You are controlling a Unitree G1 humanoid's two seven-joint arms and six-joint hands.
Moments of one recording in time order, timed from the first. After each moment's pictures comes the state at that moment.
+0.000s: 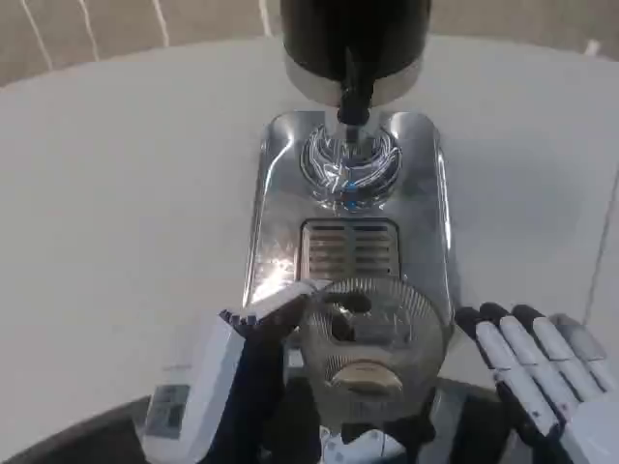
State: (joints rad) left arm 0.19 0.19 -0.24 -0.33 0.71 -0.37 0.33; right arm 0.62 -0.25 -0.10 -0.75 -0.99 -0.40 -0.05
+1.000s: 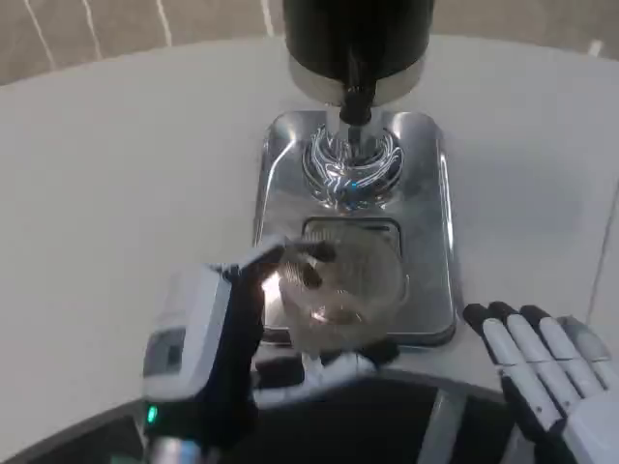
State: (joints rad) left arm -0.07 0.14 -0.16 -0.08 0.76 -0.31 0.40; right arm 0.62 -0.23 -0.07 -0.76 -1.01 -0.35 -0.05
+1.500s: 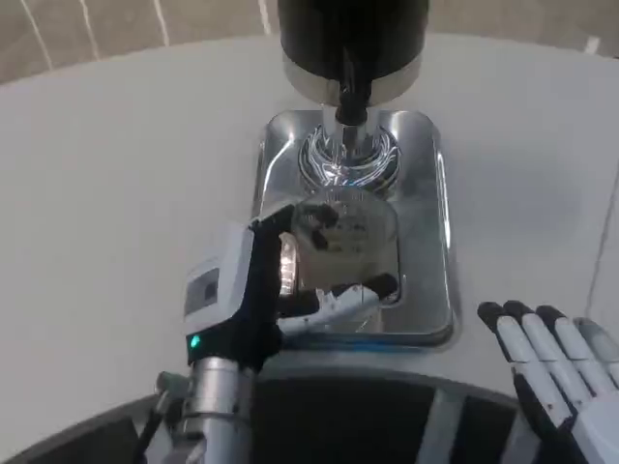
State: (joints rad) left arm -0.46 0.11 -0.18 0.45 0.67 -0.30 0.50; right arm 0.64 -0.20 -0.06 -0.77 -1.04 -0.31 -0.05
